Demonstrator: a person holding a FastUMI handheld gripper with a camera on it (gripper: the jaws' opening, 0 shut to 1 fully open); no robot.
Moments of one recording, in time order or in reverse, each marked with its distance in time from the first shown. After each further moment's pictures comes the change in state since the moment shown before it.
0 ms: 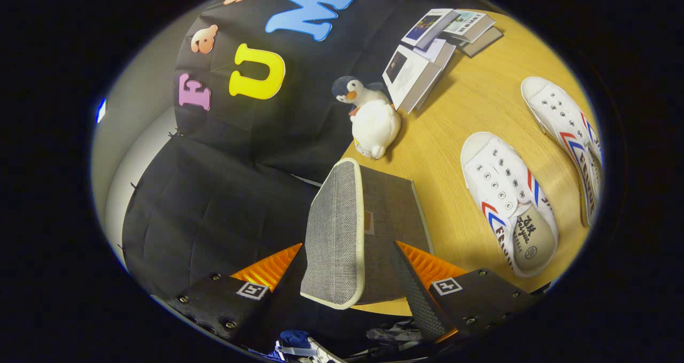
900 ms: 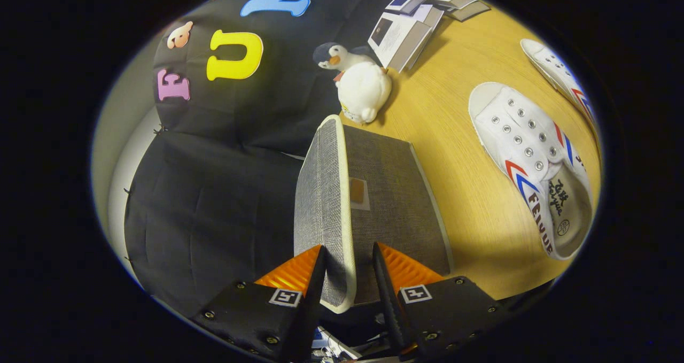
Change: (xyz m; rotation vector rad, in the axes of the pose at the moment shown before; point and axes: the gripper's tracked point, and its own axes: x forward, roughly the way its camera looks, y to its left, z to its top) arm 0.036 -0.002 -0.034 0.046 0.139 -0.028
